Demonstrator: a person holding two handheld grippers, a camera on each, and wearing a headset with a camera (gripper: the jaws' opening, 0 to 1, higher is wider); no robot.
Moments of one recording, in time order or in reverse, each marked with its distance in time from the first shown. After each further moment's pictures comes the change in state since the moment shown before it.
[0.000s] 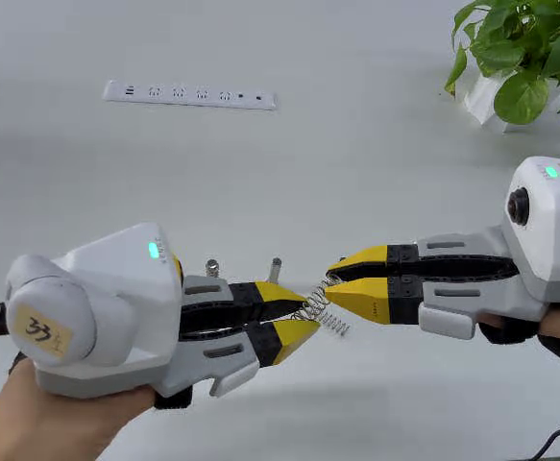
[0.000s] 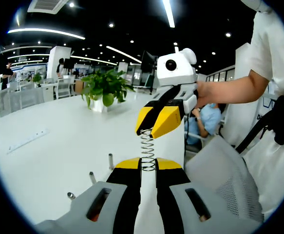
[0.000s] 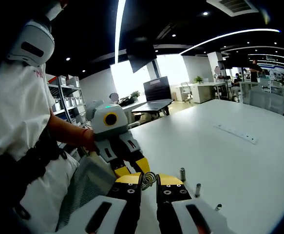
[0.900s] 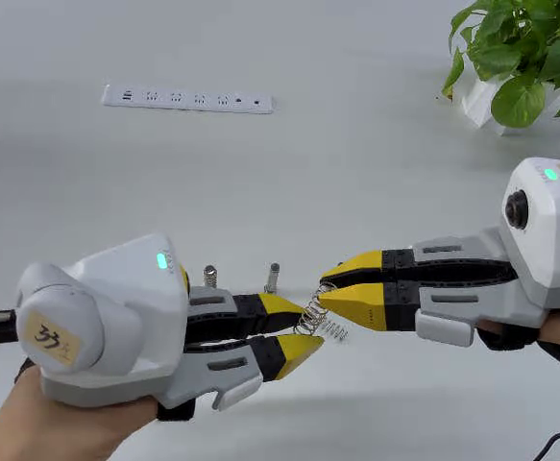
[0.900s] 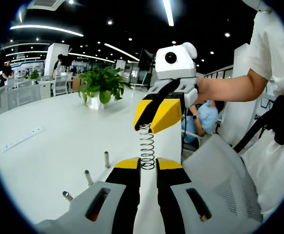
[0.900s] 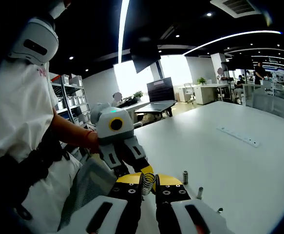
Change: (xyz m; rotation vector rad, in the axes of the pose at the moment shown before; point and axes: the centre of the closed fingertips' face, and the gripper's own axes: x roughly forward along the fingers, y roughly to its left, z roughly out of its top) left arm 0.003 -0.004 -0.005 -0.010 0.018 -0.028; right arm -0.001 0.006 0.006 -0.020 -0.004 0.023
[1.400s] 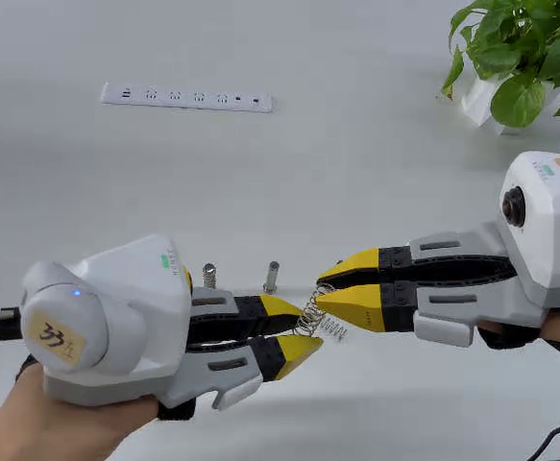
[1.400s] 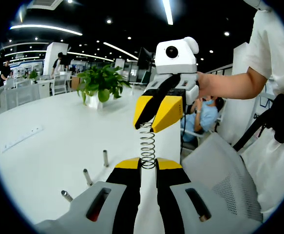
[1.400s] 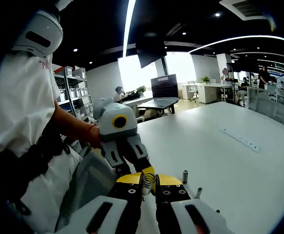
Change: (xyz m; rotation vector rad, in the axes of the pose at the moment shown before) left arm 0.002 -0.002 -0.003 0.001 0.012 -0.009; right arm -0.001 0.002 -0.002 -0.059 0.051 0.008
